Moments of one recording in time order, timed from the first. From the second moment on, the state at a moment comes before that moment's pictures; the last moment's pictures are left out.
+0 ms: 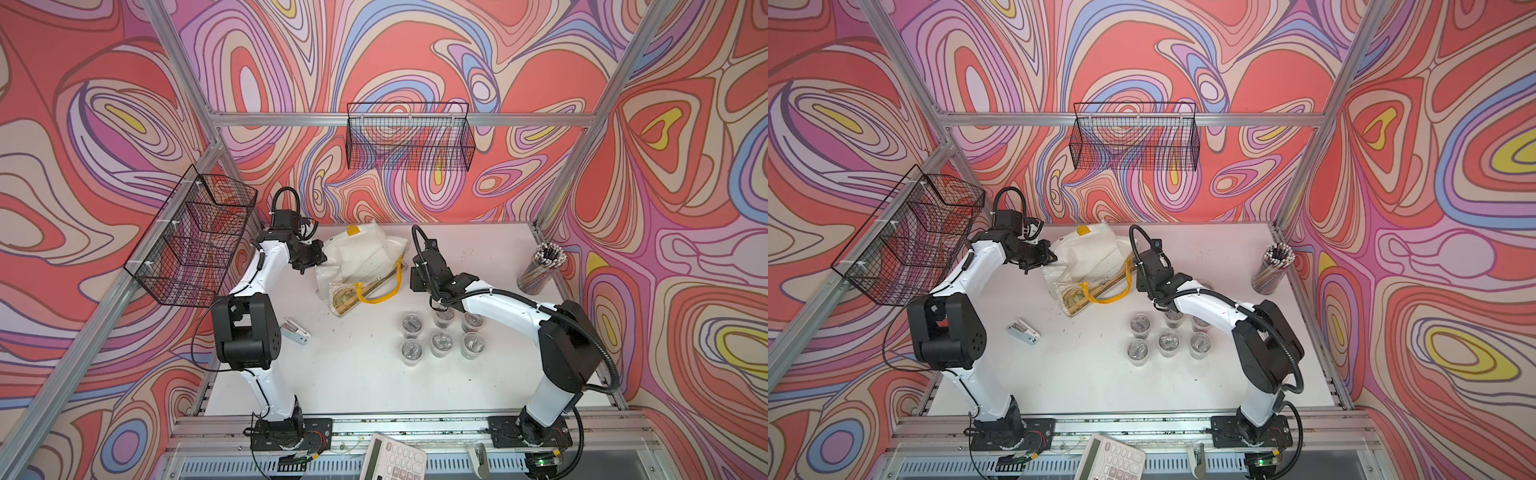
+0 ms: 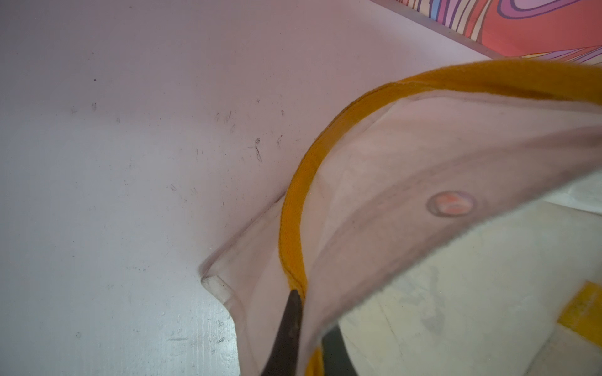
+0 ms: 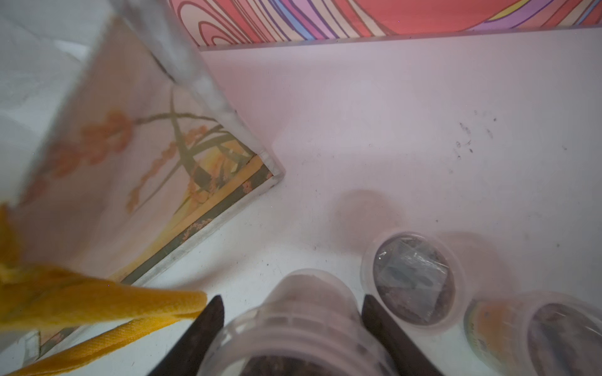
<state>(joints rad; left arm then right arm) 0.05 1.83 1.58 -0.79 0.38 -0.21 0.67 1.76 1.25 -0.25 0.37 0.47</state>
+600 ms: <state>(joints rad) 0.05 1.83 1.57 -0.79 0.39 -0.21 0.62 1.91 1.18 -0.05 0.28 0.52</state>
